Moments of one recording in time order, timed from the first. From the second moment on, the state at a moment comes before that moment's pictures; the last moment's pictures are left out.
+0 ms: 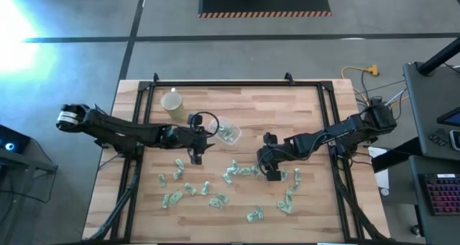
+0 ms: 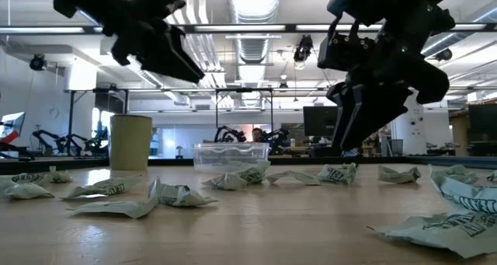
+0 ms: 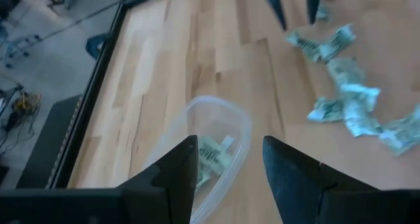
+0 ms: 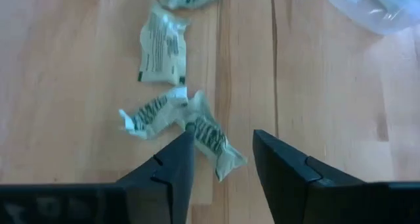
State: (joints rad) left arm -0.11 1.20 0.70 -0.07 -0.34 0.25; right arm 0.19 1.57 0.78 -0.23 0.13 0.13
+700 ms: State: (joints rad) left arm -0.18 1.18 0.70 -0.07 -0.34 0.24; right arm 0.17 1.67 0.78 -0.24 0.13 0.10
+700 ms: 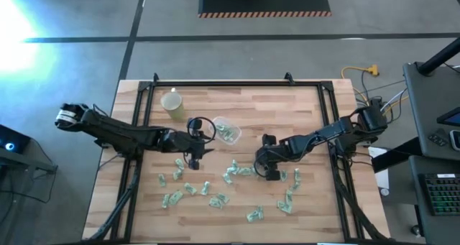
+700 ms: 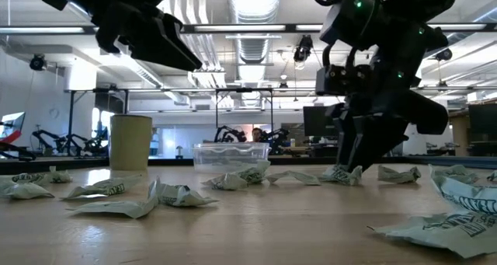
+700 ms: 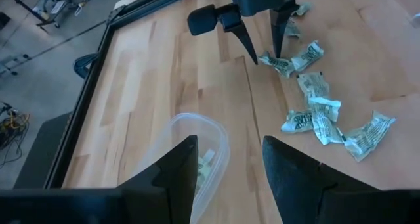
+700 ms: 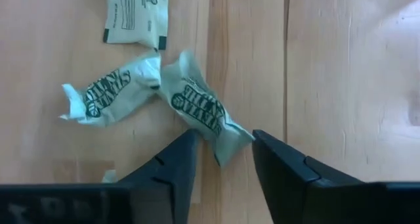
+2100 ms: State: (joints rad) left arm -0.25 1.18 0.70 -0.24 -0.35 -0.03; right arm 0.11 1.52 0.78 0.10 0.60 -0.19
